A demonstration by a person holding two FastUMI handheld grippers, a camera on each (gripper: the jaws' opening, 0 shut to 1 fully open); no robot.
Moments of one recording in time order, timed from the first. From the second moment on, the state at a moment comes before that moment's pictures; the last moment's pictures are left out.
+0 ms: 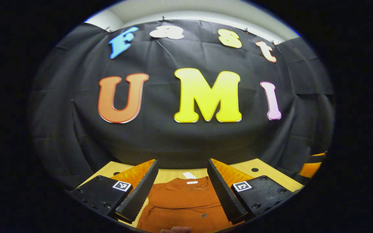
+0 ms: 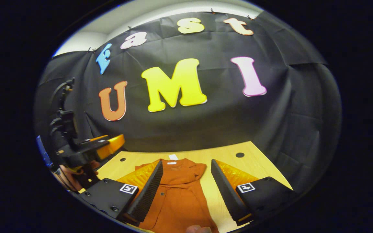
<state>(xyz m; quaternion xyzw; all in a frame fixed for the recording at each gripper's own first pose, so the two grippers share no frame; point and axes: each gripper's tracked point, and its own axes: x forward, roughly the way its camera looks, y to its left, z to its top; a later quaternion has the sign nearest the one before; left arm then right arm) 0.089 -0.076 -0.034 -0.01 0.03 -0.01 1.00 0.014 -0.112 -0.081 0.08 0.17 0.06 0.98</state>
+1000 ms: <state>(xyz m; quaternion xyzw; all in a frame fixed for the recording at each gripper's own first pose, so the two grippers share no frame) -0.116 0.042 -0.303 -0.09 0.40 -0.08 0.91 -0.114 -0.190 -0.242 -0.02 0.39 0.05 0.92</state>
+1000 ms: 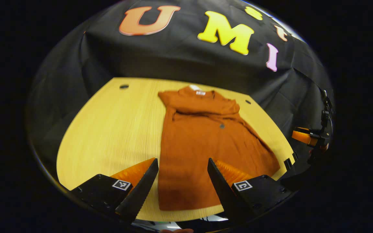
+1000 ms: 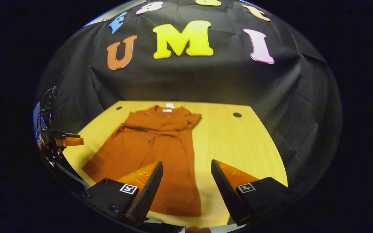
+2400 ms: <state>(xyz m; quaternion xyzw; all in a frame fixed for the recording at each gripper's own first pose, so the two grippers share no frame) -0.166 0.031 -0.343 -0.05 0.47 -0.12 0.87 -0.159 -0.162 -0.347 0.11 0.53 0.01 0.84</state>
